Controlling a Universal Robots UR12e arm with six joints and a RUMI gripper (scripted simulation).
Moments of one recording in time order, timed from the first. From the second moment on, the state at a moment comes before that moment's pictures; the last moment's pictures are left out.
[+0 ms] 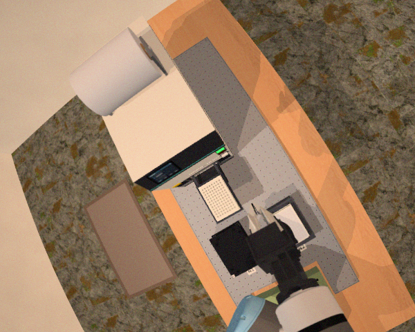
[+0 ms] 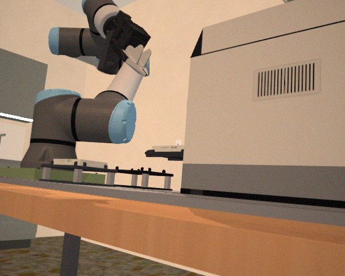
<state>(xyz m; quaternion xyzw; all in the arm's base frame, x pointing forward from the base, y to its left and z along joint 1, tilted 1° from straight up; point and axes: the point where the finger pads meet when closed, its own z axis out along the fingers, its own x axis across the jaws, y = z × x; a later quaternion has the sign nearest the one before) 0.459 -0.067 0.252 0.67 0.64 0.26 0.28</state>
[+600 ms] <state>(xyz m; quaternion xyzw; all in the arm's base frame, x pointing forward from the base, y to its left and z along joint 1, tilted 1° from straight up) 0.500 -0.070 0.230 0.67 0.64 0.26 0.28</state>
